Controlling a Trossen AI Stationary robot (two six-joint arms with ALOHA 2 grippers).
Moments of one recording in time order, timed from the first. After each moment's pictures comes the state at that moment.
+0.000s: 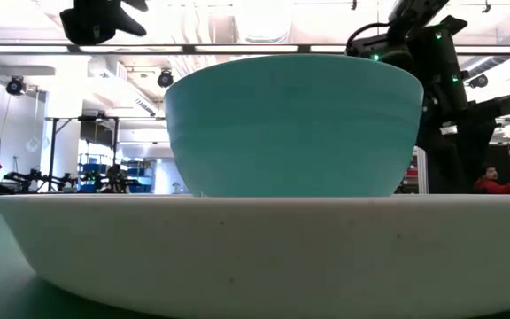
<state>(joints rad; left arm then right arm) -0.28 0.99 1.00 -0.68 -0.30 -0.81 -0.06 1.65 0.92 -1.15 0.08 -0.27</state>
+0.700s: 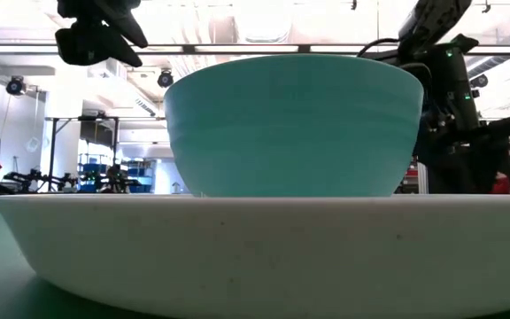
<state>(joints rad) -0.27 1.03 0.93 -0.67 -0.30 -0.88 -0.06 1.64 0.80 -0.99 0.02 -0.37</state>
